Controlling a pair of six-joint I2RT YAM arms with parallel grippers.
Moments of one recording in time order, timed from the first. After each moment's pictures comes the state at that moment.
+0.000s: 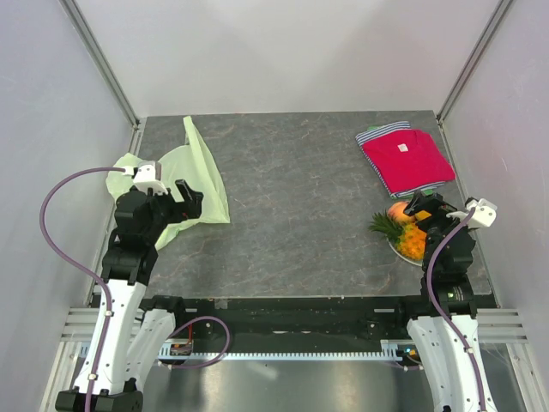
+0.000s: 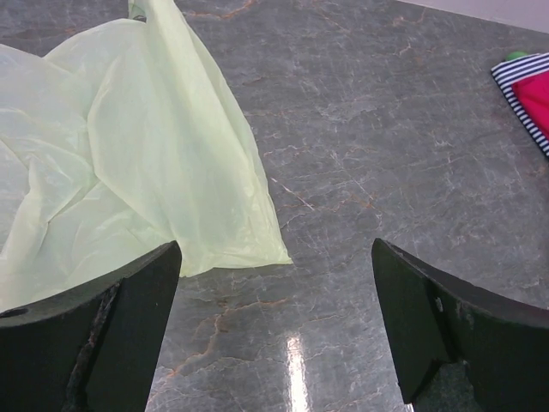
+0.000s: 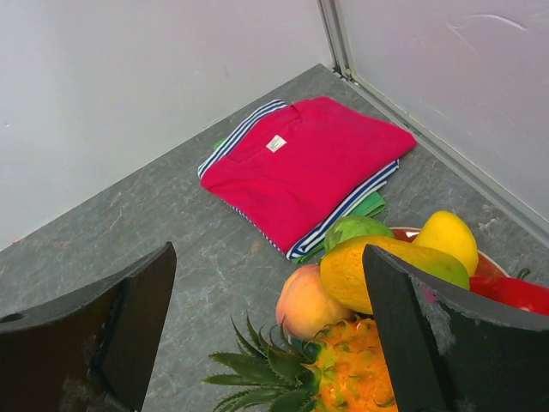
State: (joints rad) left arm -0.07 0.65 0.77 -0.43 0.08 -0.24; right arm 0.04 0.34 0.49 -0.18 0.39 0.40
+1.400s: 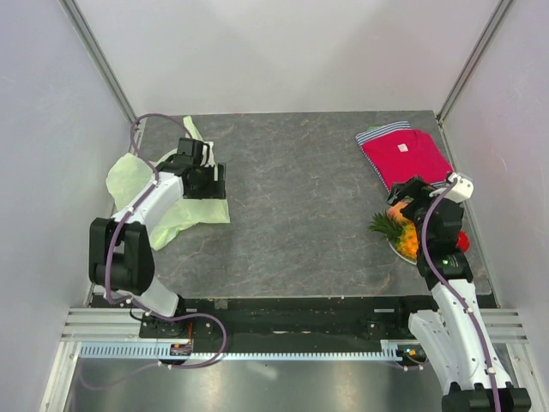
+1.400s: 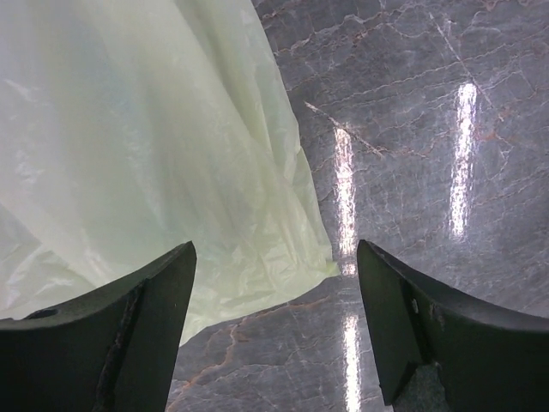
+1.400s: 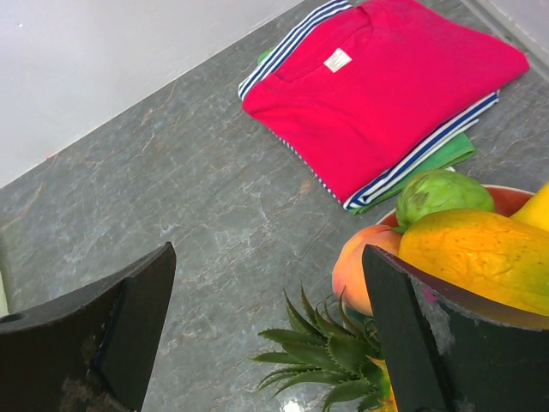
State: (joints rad) left arm -0.17 1.56 1.15 -0.58 0.05 -0.12; right arm 0.04 0.63 0.56 -0.15 0.20 0.49
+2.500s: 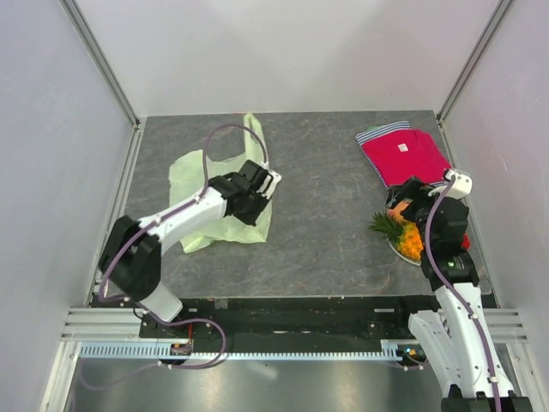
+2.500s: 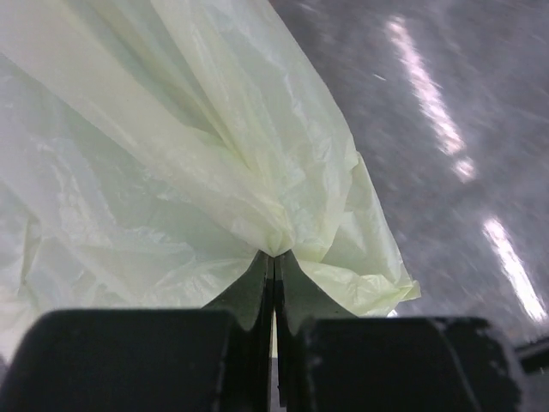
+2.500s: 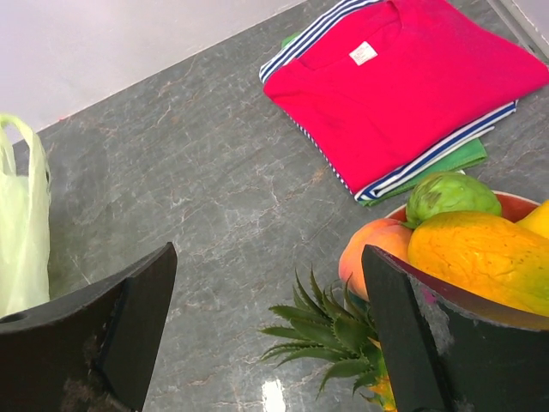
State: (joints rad) left arm -0.61 1.65 1.18 -0.67 -0.06 0.01; right arm 0.04 0.61 0.63 -0.25 0.11 0.42
